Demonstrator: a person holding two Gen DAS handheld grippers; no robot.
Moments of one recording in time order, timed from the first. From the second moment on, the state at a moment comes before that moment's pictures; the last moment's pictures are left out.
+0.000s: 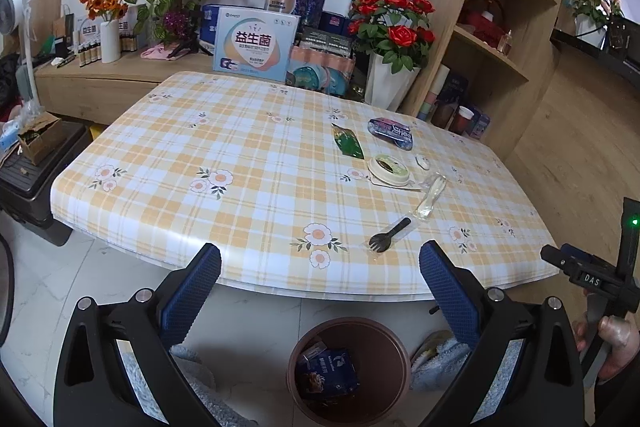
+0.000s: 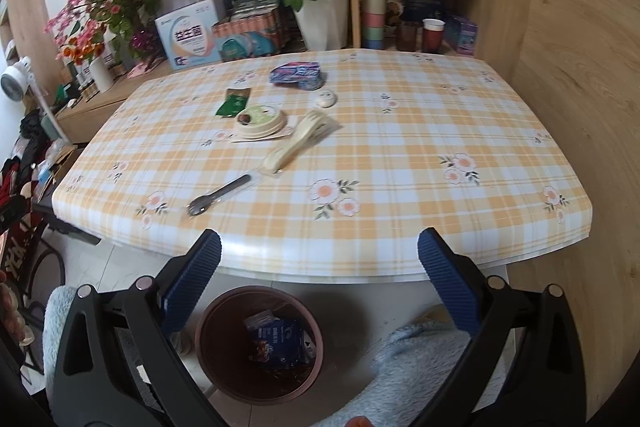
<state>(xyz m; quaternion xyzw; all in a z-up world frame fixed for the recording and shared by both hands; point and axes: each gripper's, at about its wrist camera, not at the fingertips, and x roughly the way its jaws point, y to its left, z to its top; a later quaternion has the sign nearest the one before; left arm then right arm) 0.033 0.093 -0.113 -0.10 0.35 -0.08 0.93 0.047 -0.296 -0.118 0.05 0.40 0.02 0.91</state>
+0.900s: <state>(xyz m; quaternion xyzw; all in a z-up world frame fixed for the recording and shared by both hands) 0.184 -0.062 -0.218 0.10 0.44 -0.24 0.86 0.134 -0.334 -0.175 0.08 0.44 0.01 0.89</state>
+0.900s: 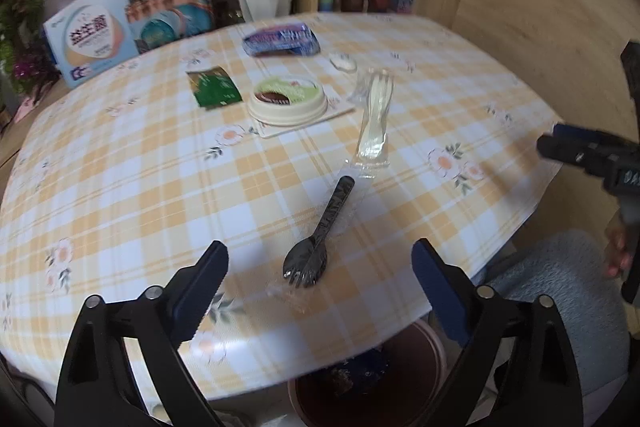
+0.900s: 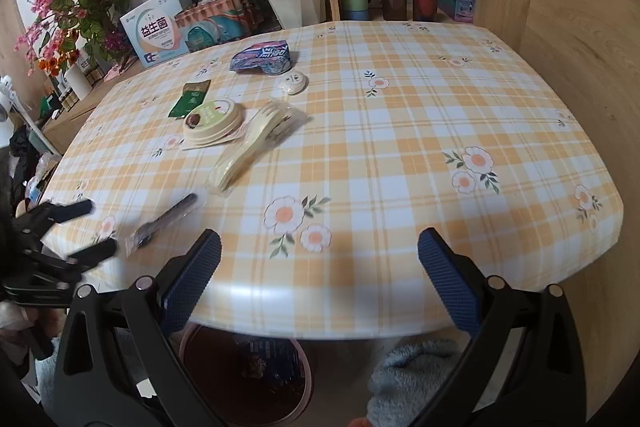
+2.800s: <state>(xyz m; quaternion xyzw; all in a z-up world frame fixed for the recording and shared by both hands) 0.215 0.076 -0.208 -0.13 0.41 -0.13 0.89 0.361 -0.179 -0.230 -0.03 0.49 0.15 0.86</state>
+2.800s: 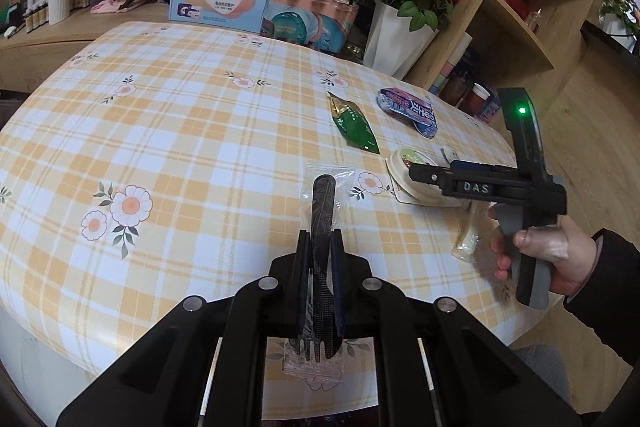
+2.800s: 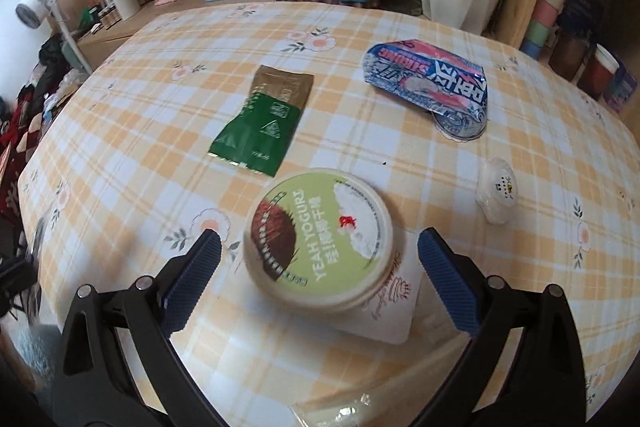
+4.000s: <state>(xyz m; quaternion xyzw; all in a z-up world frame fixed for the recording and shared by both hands) 0.166 0.066 -0.172 -0.14 0.39 -0.17 0.90 0.243 -0.192 -0.158 -0.04 0.41 0.18 0.89</state>
